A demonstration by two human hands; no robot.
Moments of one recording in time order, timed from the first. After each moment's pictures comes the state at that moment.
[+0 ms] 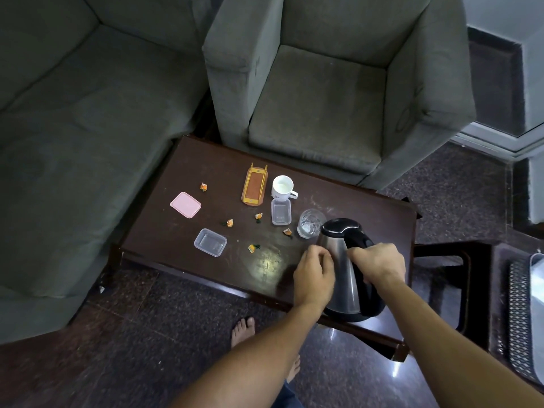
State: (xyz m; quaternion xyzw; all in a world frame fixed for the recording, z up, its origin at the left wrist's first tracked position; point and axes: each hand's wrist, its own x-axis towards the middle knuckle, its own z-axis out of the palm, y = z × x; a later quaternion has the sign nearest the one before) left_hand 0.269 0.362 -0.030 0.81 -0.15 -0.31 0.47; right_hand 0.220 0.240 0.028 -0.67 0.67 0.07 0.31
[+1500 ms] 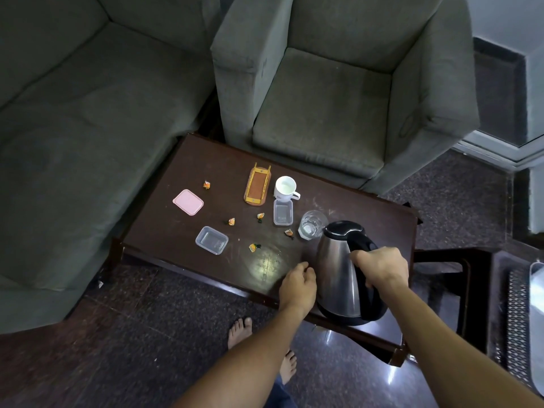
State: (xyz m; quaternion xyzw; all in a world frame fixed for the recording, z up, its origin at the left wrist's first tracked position) left_hand 0.276 0.391 -0.054 0.81 -0.08 -0.44 0.38; right_hand 0.215 0.240 0.030 -0.67 0.67 0.08 0.32
